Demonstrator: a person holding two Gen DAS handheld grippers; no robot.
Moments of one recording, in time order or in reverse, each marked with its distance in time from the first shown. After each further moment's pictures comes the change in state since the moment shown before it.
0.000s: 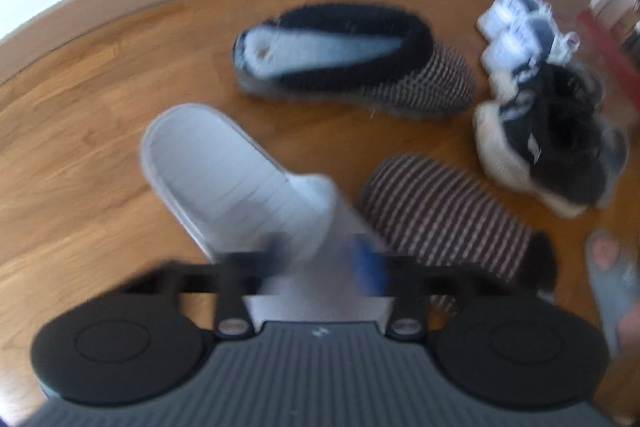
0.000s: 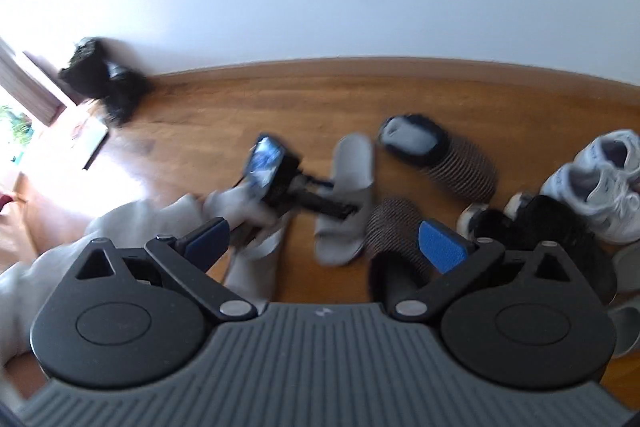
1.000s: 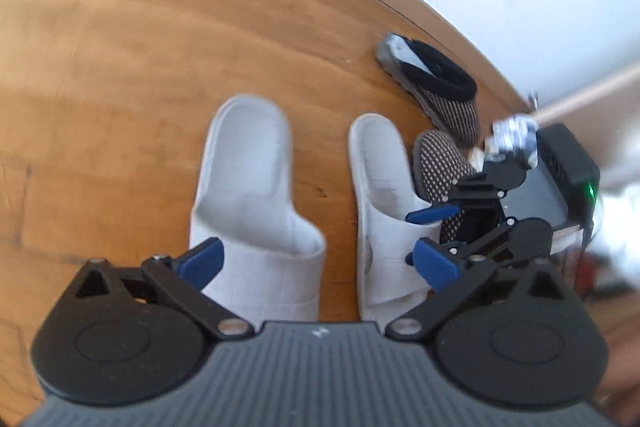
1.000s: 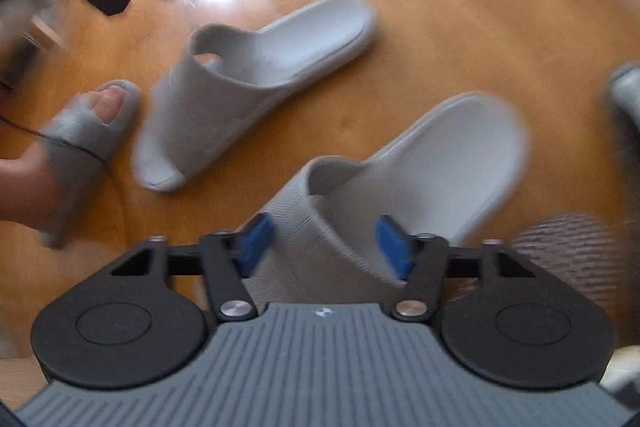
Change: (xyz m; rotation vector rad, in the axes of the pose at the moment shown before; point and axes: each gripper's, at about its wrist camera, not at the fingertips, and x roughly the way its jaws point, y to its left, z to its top) left arm -0.107 0.072 -0.215 -0.610 -0.236 -0.080; right arm 0.339 0.048 -0.091 -0.739 0.408 0.299
